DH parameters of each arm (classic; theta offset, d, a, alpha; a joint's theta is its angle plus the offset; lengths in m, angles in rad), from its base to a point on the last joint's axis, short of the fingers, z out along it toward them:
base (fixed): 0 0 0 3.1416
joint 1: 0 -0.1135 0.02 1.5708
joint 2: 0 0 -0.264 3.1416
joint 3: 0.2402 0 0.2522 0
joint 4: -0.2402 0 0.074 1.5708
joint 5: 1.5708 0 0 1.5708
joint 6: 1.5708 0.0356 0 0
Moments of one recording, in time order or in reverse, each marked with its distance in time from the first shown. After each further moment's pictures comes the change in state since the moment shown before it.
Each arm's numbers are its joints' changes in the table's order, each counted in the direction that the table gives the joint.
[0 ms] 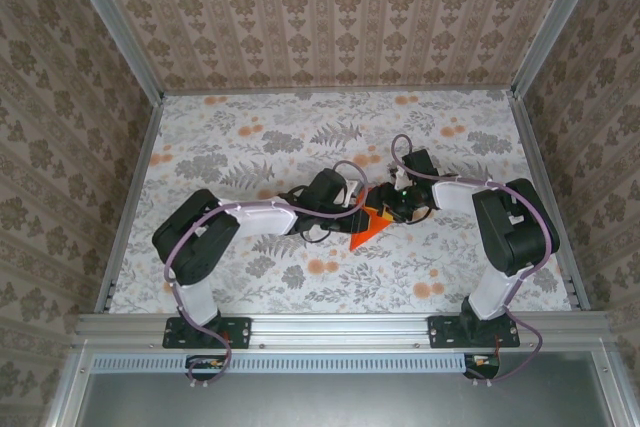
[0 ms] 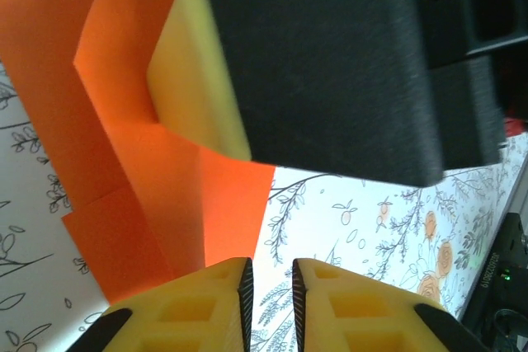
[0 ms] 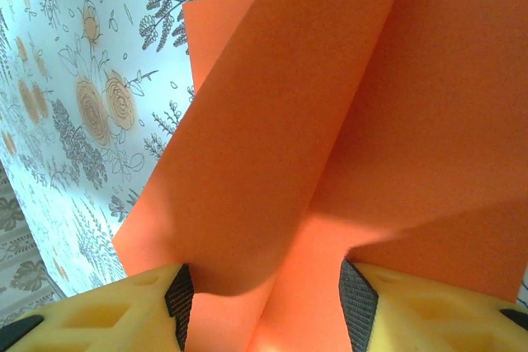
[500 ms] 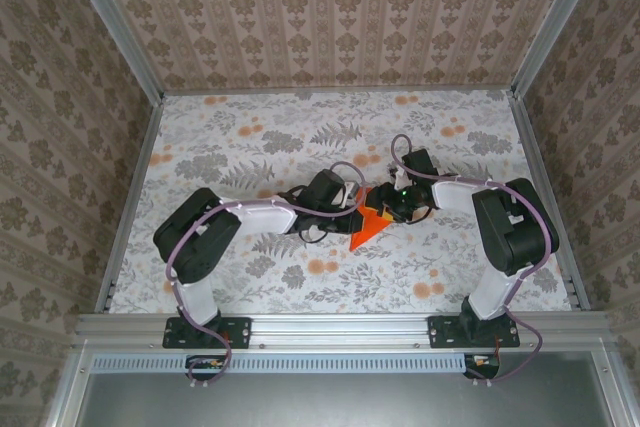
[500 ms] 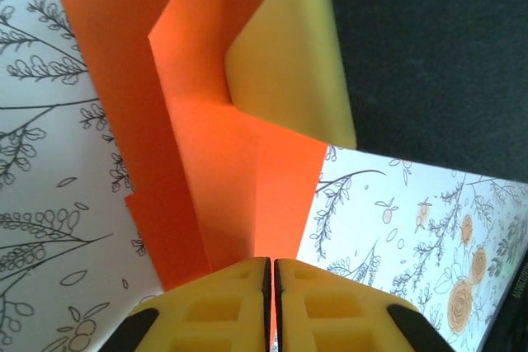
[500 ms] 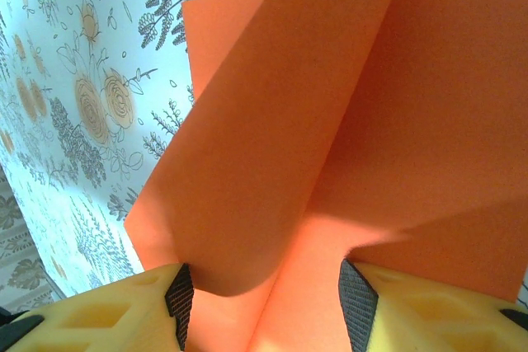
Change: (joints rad) left arm -0.014 0.012 0.000 -0.043 -0.034 0.000; right arm 0.000 0.002 0.003 -0.007 0.000 -0.008
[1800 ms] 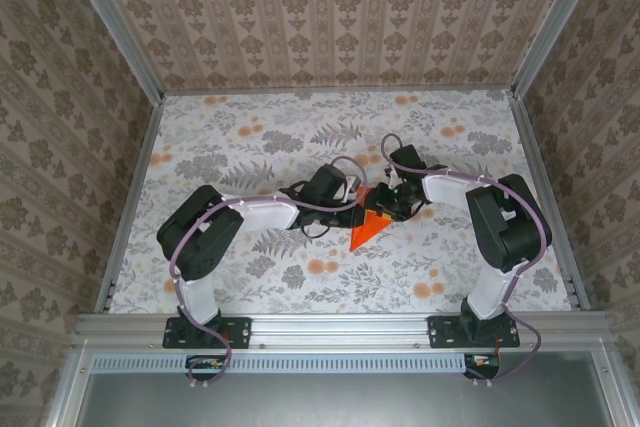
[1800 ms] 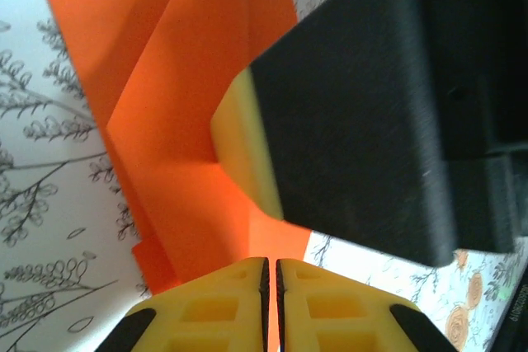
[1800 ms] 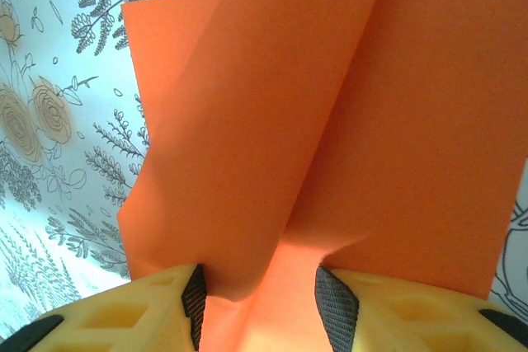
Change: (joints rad) left arm -0.014 0.023 0.051 0.000 -0.007 -0.001; right arm -0.062 0.048 0.104 -0.172 0.163 -0.007
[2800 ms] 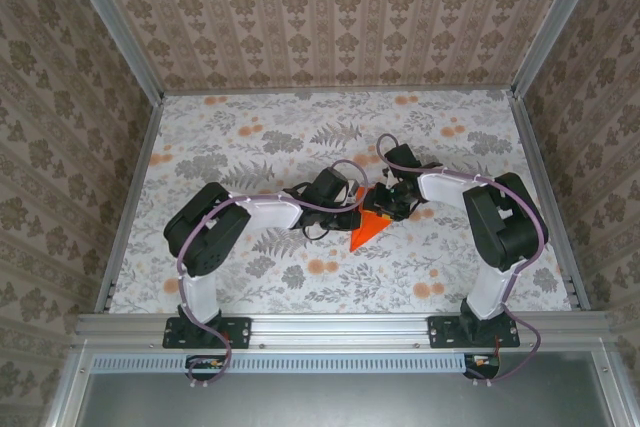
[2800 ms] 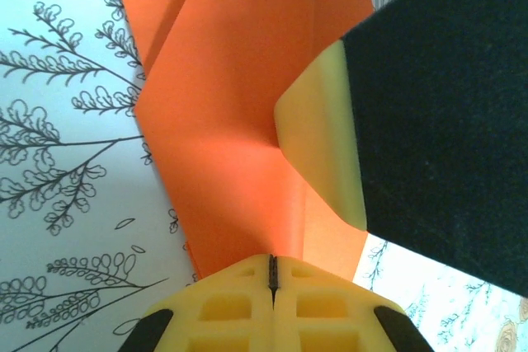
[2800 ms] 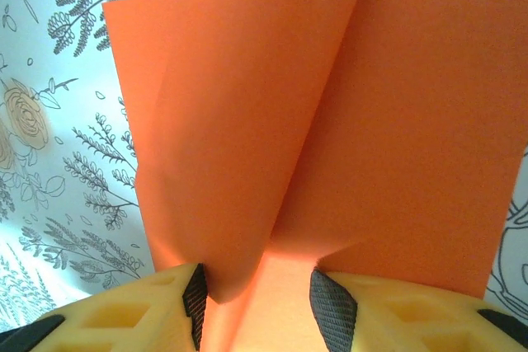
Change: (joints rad) left arm 0.000 0.048 0.008 -0.041 -0.037 0.001; right arm -0.034 0.020 0.035 -0.048 0.063 0.001
